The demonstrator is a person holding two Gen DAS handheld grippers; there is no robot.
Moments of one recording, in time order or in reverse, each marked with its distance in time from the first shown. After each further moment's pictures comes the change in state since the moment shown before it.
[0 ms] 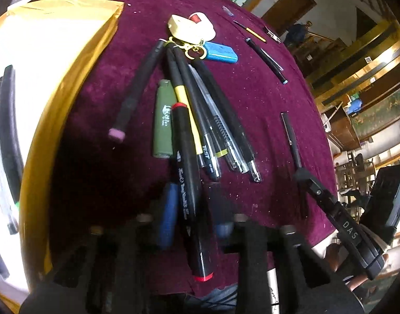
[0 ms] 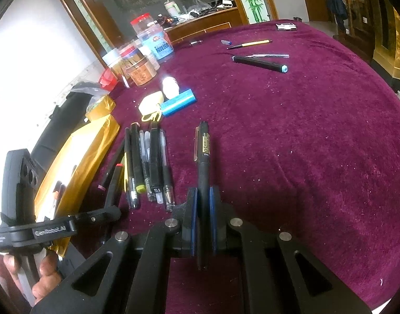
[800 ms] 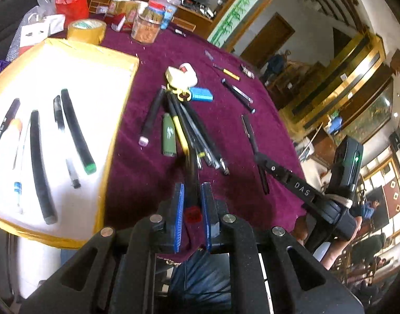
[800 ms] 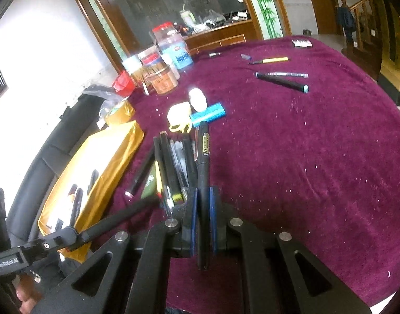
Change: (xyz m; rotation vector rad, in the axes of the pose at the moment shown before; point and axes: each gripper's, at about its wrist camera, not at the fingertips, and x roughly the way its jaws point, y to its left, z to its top) left arm -0.095 0.005 -0.042 0.036 -0.205 -0.074; right arm -0.009 0.038 0.003 -0.046 -0.050 0.029
